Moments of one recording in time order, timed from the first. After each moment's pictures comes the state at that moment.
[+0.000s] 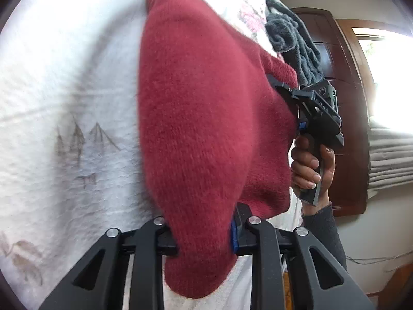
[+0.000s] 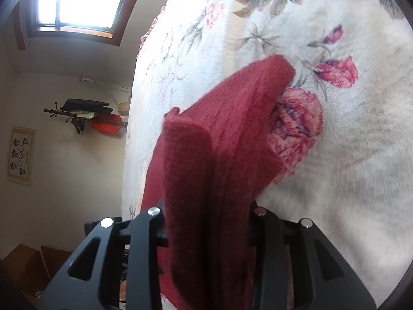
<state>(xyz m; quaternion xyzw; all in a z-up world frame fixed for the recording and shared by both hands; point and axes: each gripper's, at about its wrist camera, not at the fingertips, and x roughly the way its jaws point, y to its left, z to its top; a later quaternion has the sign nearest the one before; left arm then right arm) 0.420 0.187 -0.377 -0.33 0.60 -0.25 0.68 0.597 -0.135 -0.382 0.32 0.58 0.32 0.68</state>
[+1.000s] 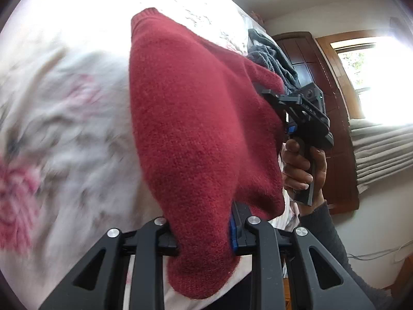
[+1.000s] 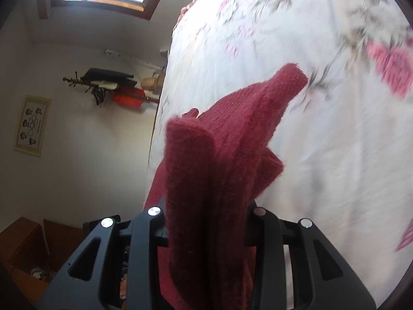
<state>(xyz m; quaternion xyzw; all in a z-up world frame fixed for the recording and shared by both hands) 0.266 0.300 -0.286 -0.34 0.54 -0.23 0.73 0.488 0.004 -0.298 0.29 0.58 0.39 0.65</state>
